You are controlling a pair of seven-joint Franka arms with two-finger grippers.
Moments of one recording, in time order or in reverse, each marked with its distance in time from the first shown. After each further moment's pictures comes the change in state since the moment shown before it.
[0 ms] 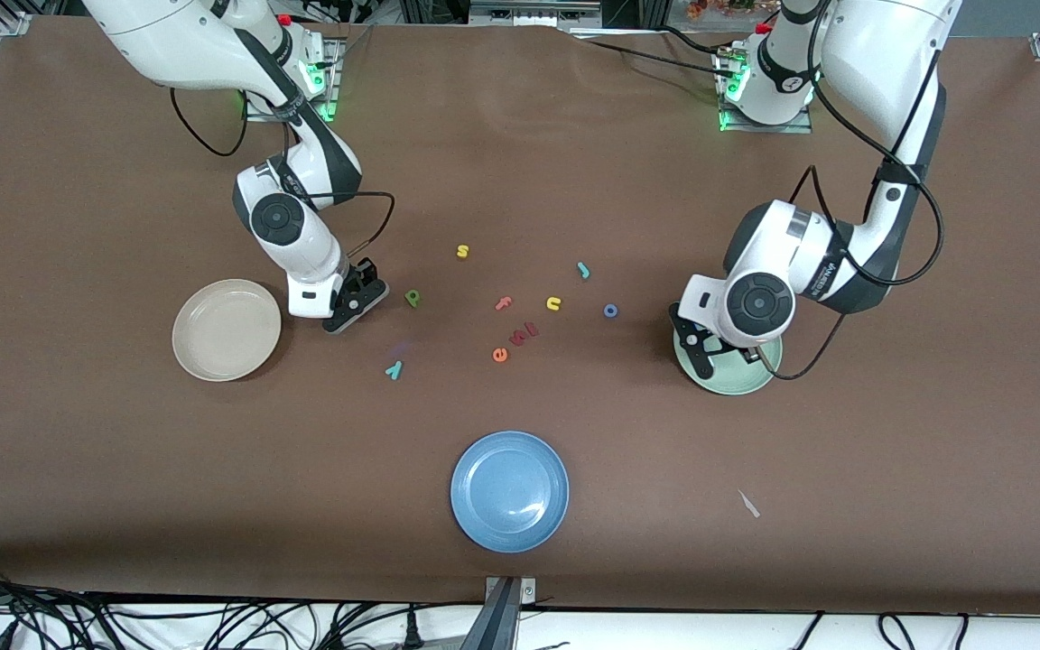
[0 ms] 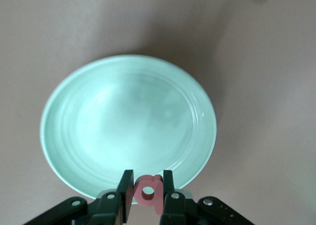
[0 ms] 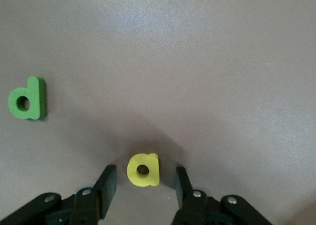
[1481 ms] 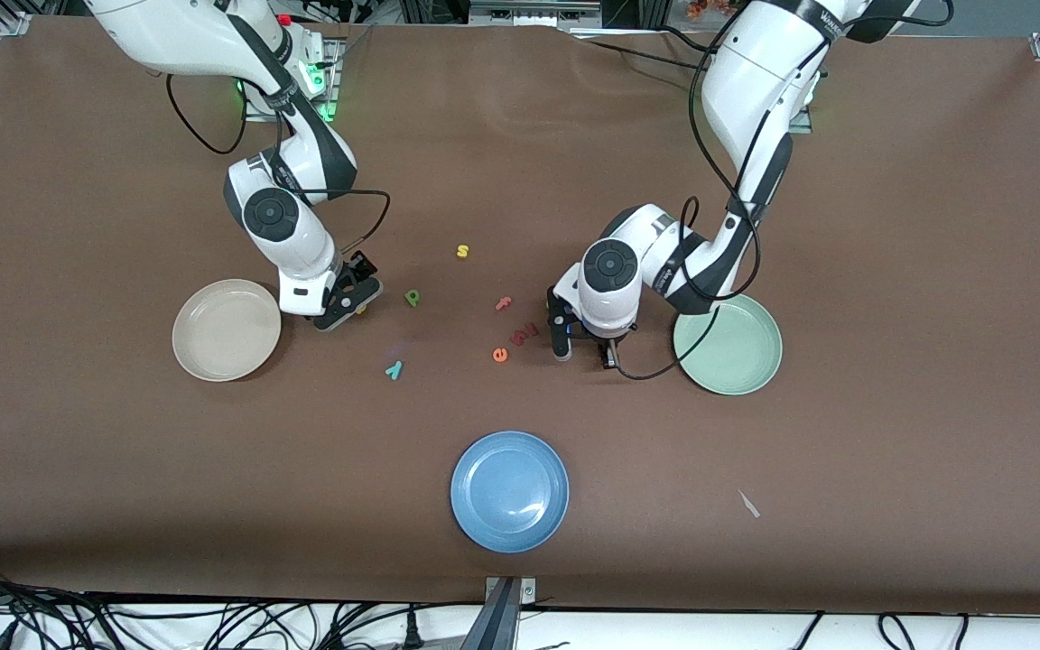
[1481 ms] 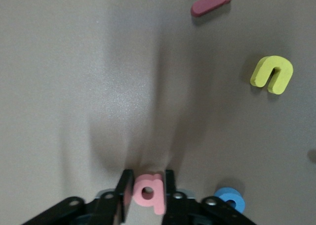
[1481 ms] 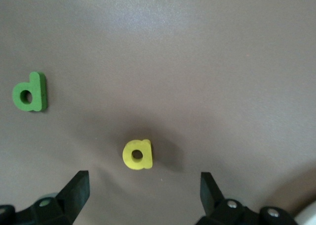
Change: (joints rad) left arm -0.255 0.229 -0.016 0.120 0.000 0.382 0.004; right arm -0.001 -0.035 -0.003 0.000 0.002 -0.052 0.018
